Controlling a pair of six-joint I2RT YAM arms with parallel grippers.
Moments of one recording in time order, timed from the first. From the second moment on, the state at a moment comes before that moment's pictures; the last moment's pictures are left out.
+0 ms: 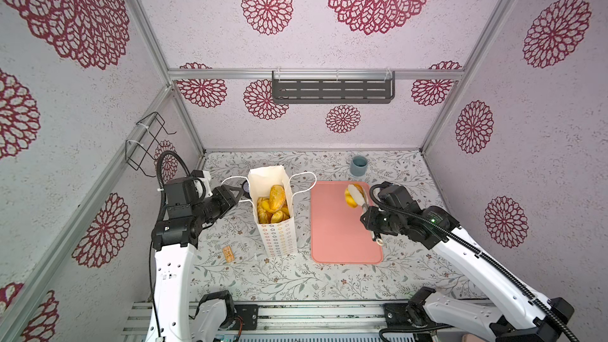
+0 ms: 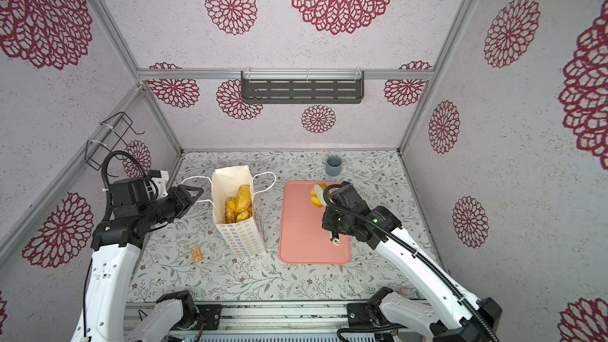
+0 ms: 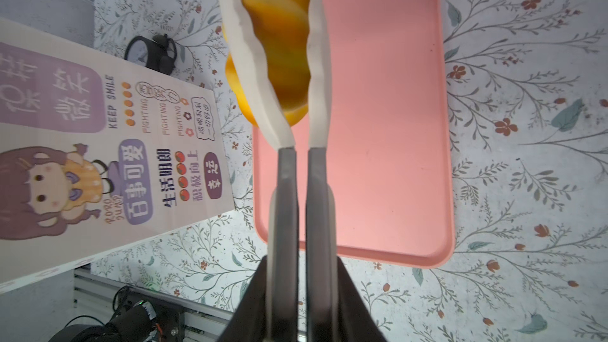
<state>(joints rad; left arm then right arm) 0.18 0.95 1.08 -0.76 0.57 -0.62 0.65 1.07 1.16 -0.98 0.02 0.76</state>
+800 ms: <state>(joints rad) 0.18 0.93 1.10 -0.76 0.58 -0.65 0.65 1.18 1.54 -0.97 -0.20 0.62</state>
